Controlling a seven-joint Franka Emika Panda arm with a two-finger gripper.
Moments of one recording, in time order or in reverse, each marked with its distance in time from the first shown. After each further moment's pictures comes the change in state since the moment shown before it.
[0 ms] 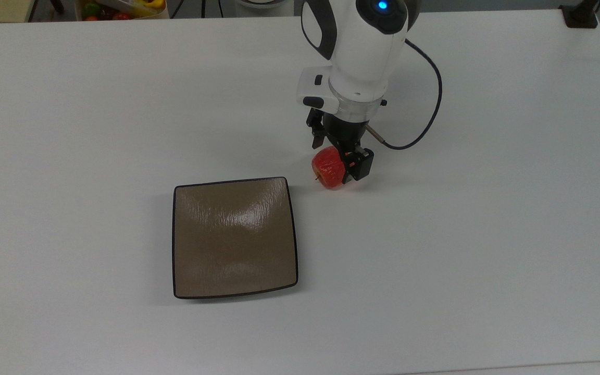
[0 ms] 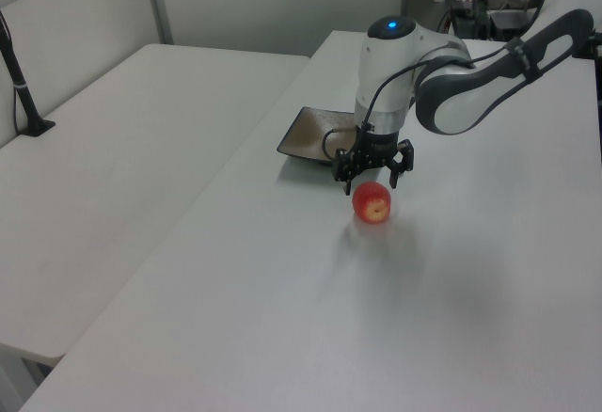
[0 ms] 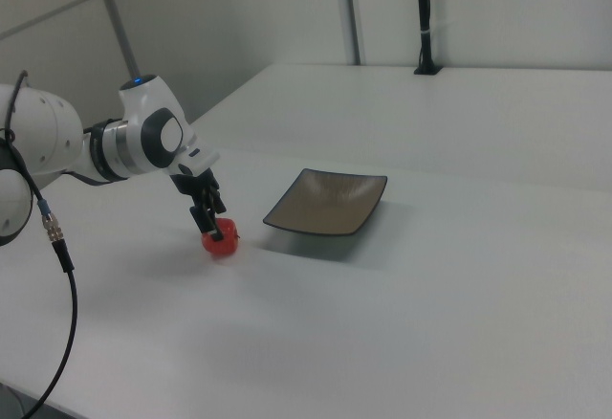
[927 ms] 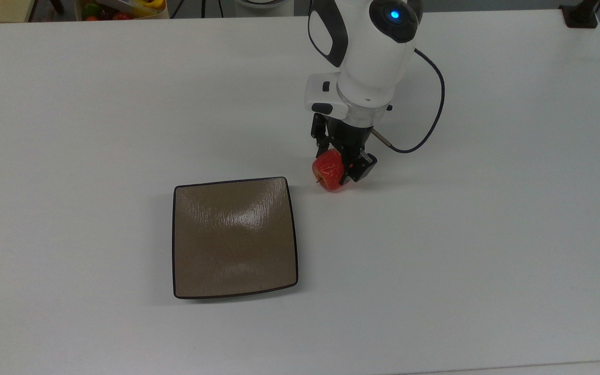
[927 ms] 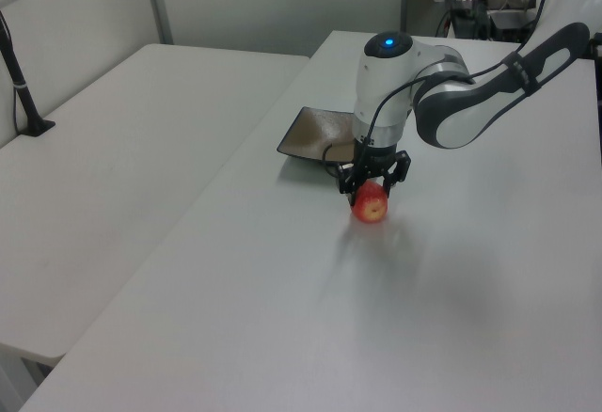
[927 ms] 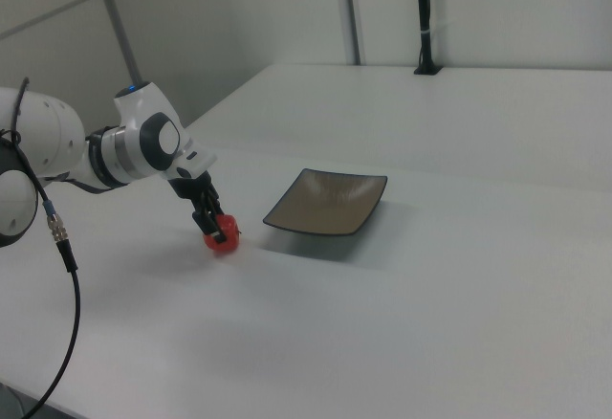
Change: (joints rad) arm 0.004 0.026 0.016 0.008 -0.072 0.005 0.006
